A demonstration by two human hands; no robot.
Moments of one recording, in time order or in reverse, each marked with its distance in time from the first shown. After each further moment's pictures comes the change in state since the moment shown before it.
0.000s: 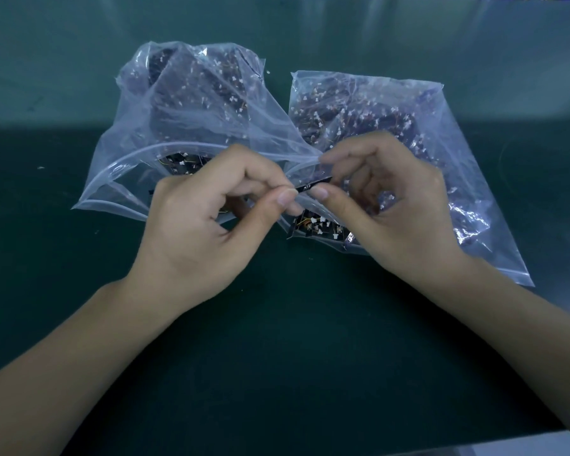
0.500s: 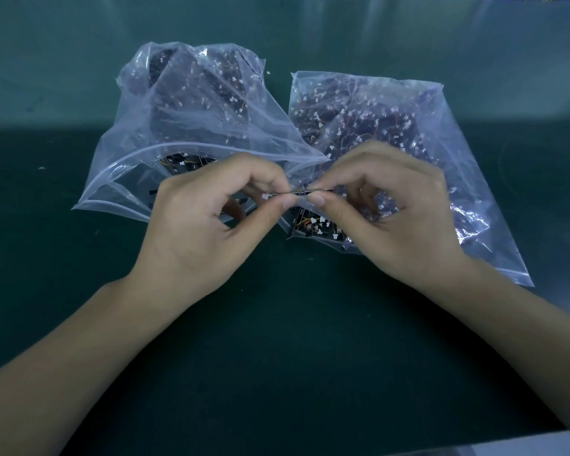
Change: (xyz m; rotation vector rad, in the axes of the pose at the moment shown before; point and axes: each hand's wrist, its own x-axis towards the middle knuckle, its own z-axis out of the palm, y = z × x) left_hand 0.002 -0.004 0.002 0.112 0.016 -0.034; right_hand 0.000 0.003 -0.002 -0.021 -0.039 -0.131
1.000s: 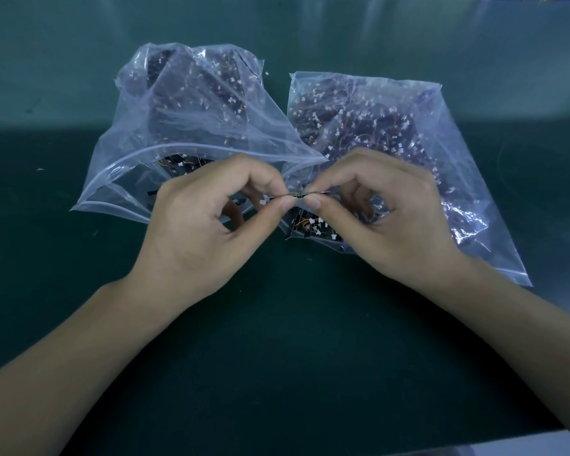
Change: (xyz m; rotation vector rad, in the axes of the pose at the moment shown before) left_hand -0.001 0.000 0.000 0.015 -0.015 0.000; right_hand -0.001 0.002 0.001 0.014 -0.049 0.026
